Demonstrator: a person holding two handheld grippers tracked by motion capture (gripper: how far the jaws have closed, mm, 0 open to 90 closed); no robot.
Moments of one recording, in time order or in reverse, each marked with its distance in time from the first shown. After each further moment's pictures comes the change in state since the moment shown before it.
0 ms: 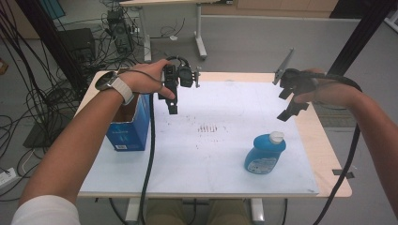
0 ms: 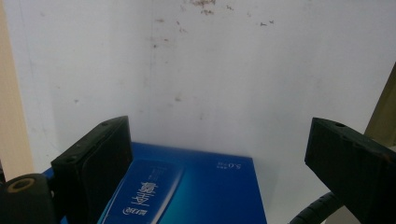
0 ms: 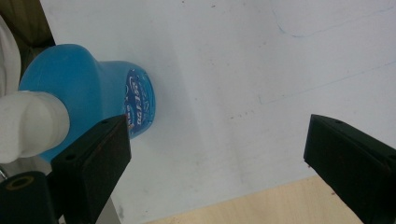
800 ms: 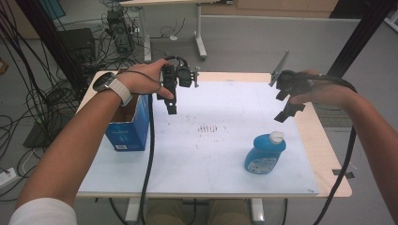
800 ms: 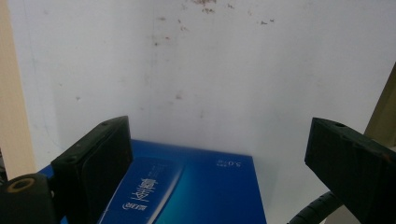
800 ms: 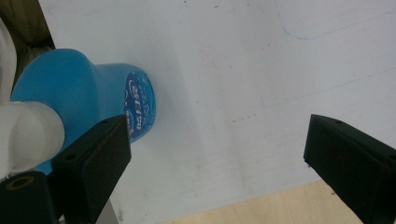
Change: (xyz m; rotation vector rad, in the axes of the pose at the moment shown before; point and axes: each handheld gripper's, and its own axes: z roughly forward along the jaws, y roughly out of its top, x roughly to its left) left arm -0.001 -0.004 -0.002 0.001 0.009 -0.002; right arm 0.000 0.007 0.009 0.012 0.008 -0.009
